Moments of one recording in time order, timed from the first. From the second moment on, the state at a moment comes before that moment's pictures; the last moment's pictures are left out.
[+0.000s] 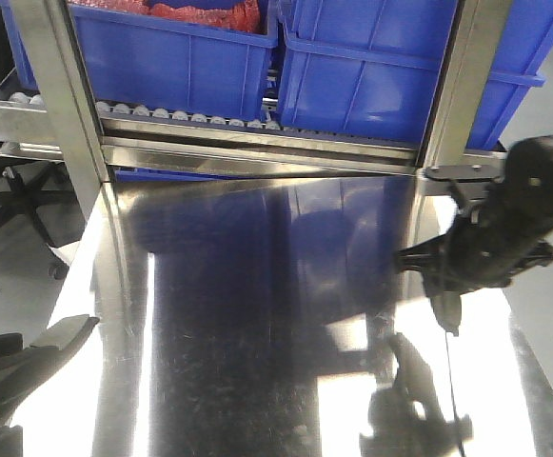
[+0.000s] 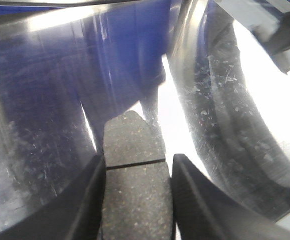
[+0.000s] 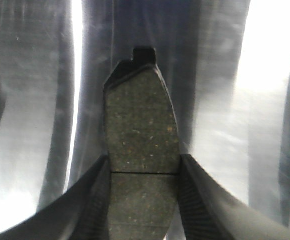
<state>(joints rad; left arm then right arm) -0.54 0.64 -0.52 0.00 0.52 -0.25 0.21 1.64 -1.15 0.01 0.87 0.12</state>
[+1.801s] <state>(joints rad) -0.54 0.64 -0.52 0.00 0.52 -0.25 0.18 0.53 -0.55 0.01 0.74 0.10</state>
